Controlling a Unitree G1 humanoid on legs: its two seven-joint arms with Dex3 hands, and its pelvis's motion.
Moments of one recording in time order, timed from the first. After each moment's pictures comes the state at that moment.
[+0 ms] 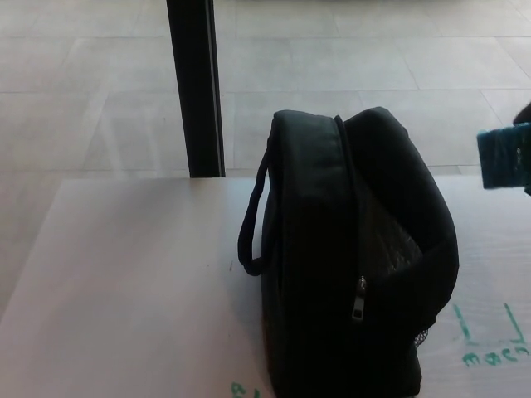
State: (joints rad) left_arm 0.00 0.65 0.25 0.71 -0.20 0.26 -0.54; right_arm -0.68 -0.75 0.11 0.36 -0.49 -0.05 0.10
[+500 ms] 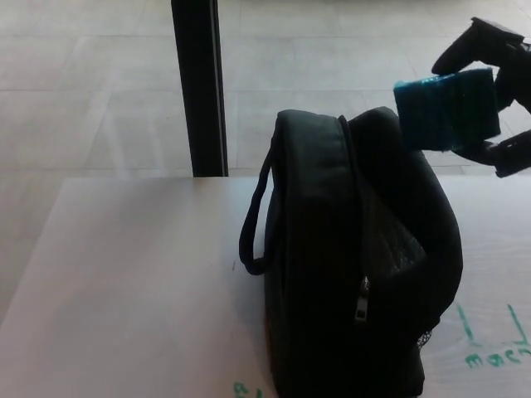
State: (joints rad) left_arm 0.01 0.65 0.25 0.70 -0.20 0.26 -0.55; right_arm -0.75 -0.65 0.11 0.10 -0.43 -0.01 0.21
